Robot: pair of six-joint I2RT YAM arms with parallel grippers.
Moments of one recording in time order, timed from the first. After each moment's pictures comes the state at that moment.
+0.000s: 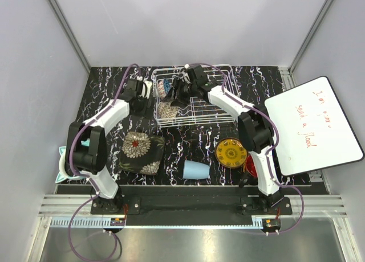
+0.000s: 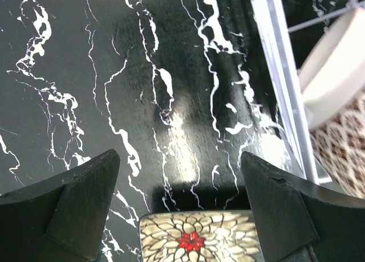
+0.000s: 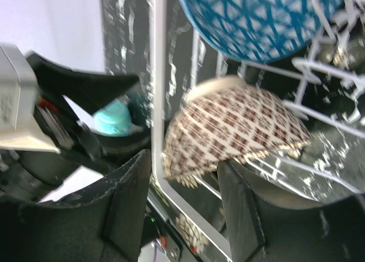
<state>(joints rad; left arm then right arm) -0.24 1.73 1.24 -0.49 -0.07 0.06 0.57 2.23 1.90 -0.35 -0.51 0.83</state>
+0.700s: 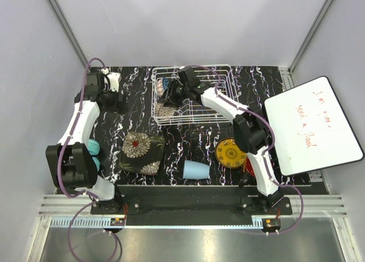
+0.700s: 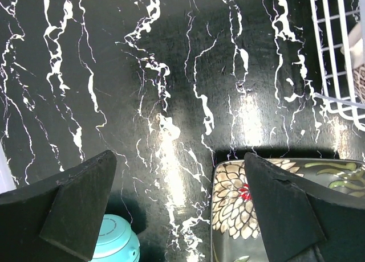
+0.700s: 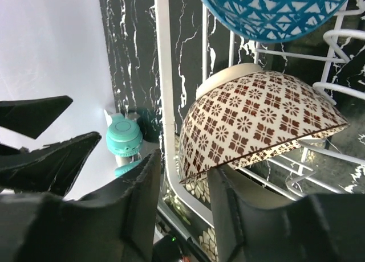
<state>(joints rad) 0.08 1.51 1.28 -0.65 0.14 0.22 0.63 2.26 1.95 -0.35 -0.39 0.96</state>
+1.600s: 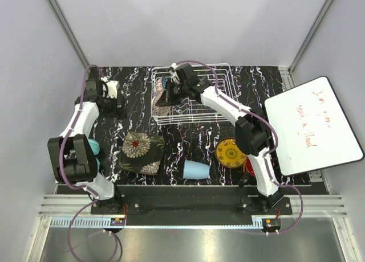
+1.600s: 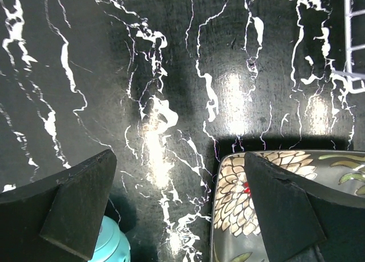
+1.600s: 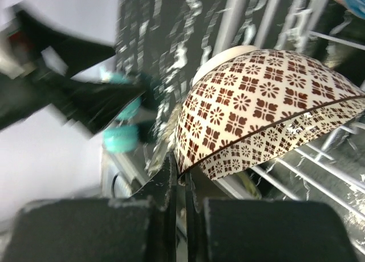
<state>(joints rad) 0.14 1.57 1.21 -0.63 0.20 0.21 0.67 2.24 2.00 -0.41 -0.46 0.78</state>
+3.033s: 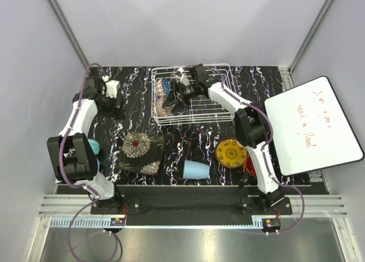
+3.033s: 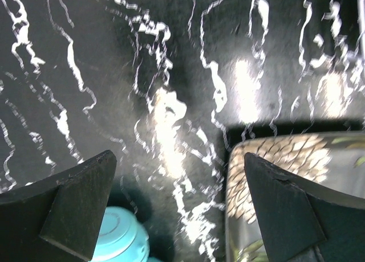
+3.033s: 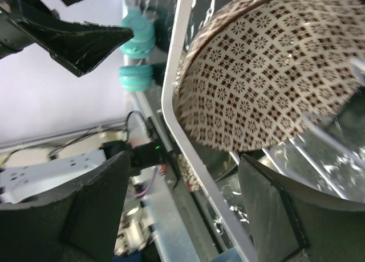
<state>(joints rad) 0.15 1.60 1.26 -0.70 0.21 0.30 0.52 2.36 2.05 -0.50 -0.95 0.62</state>
